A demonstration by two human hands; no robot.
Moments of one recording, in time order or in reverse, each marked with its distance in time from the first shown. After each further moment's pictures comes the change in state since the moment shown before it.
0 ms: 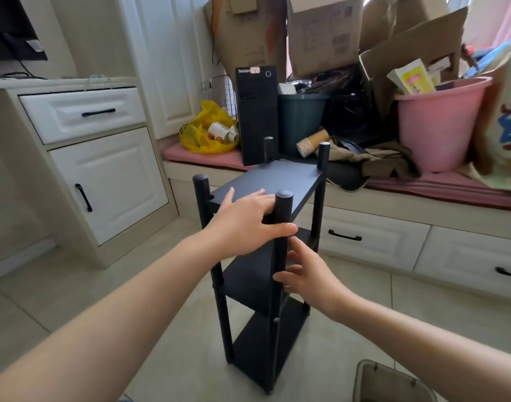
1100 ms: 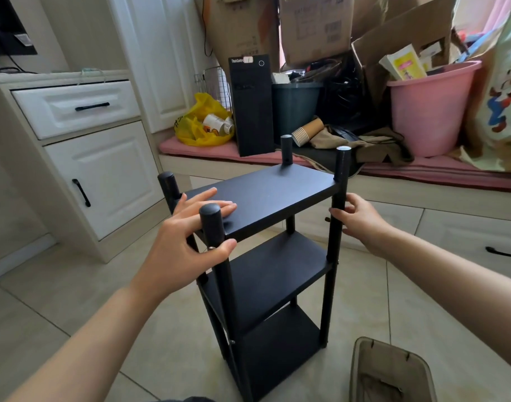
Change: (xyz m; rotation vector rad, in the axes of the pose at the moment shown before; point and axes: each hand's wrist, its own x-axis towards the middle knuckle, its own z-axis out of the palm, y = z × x) left_hand -0.095 -0.055 0.007 -0.324 0.447 0.204; right_hand 0.027 0.010 -0.096 -0.011 0.362 0.269
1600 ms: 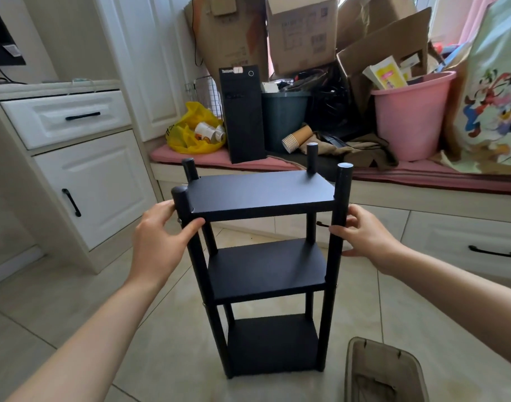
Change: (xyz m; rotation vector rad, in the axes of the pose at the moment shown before) left_hand 0.010 -0.031 0.000 0.197 0.295 -0.313; right_hand -0.046 0.003 -0.015 0.016 -0.001 -0.060
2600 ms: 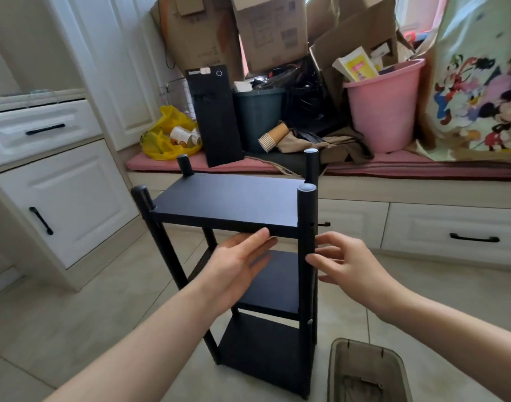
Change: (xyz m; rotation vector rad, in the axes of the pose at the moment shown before) left_hand -0.037 0.105 0.116 -1.096 -0.642 -0.715; right_hand -0.055 0.015 -0.023 0.054 -0.093 -0.119
